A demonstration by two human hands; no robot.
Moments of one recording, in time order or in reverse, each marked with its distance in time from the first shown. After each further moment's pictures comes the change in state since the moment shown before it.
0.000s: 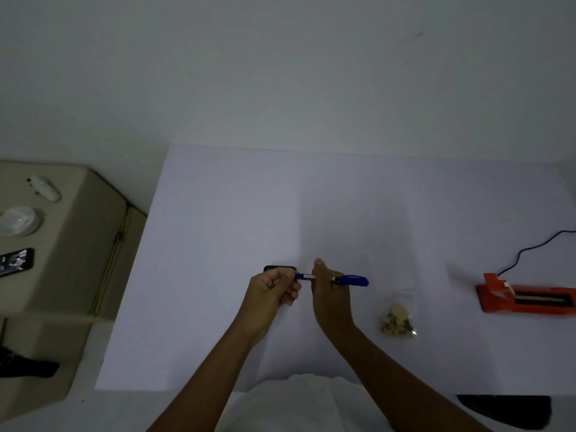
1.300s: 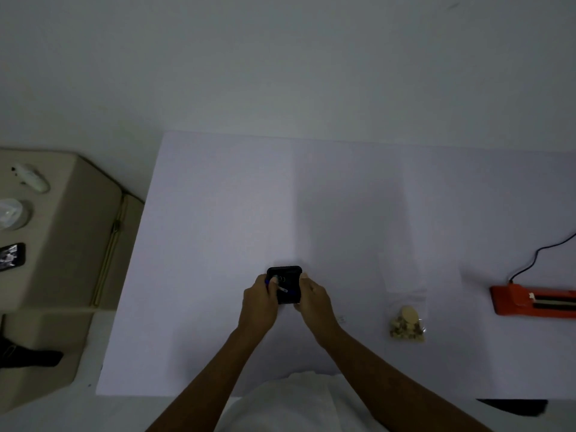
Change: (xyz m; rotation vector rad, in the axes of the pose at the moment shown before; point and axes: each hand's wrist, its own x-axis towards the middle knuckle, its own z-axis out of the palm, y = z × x) left_hand 0.063 -0.070 -0.042 0.691 0.256 0.021; right_hand 0.047 0.083 0.029 -0.268 -0.187 0.331
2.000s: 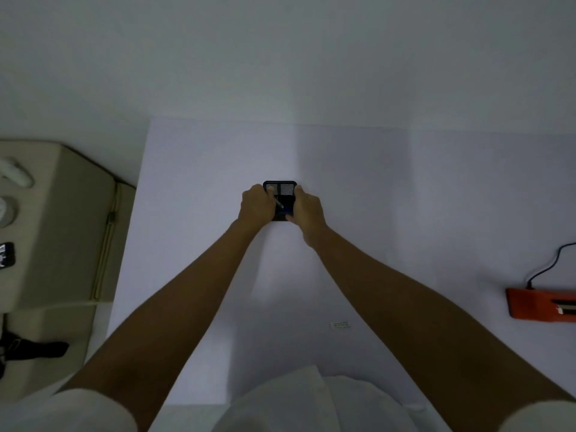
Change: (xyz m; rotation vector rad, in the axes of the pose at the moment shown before) left_hand 0.192 0.100 -0.031 0.231 0.029 -0.033; right_hand 0.137 -0.145 0.017 0.141 0.025 0.000
